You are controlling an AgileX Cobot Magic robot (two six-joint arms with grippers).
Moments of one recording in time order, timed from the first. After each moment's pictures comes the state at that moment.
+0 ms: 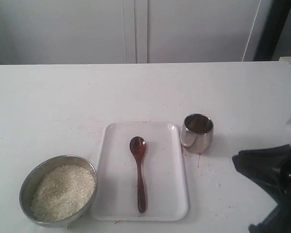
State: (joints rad) left arm -0.18 0.00 0.00 -0.16 0.07 -0.02; right arm 1.03 0.64 -0.55 -0.70 0.74 0.81
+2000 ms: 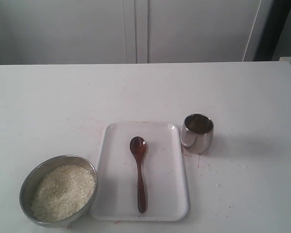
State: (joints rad) left arm -0.18 0.00 0.00 -0.16 0.07 -0.02; right arm -0.11 0.01 0.00 -0.48 0.09 0.81
